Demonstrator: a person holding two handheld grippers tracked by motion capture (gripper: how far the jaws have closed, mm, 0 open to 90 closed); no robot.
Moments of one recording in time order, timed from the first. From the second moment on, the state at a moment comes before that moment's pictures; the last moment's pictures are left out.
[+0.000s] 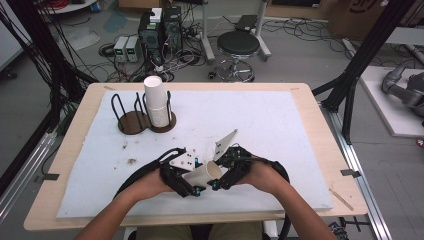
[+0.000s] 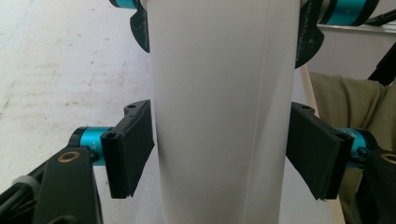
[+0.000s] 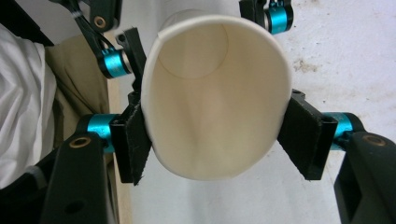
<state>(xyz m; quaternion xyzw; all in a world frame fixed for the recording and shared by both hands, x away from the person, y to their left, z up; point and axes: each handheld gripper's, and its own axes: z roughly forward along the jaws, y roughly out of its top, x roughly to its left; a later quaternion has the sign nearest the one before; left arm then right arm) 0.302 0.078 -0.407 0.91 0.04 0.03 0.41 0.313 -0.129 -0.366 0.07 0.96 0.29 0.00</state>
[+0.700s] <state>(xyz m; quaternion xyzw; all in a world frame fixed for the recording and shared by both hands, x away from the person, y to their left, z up) 0.302 0.072 -0.409 0.92 0.04 0.02 0.38 0.310 -0.119 -0.367 0.08 0.97 0.25 0.00</state>
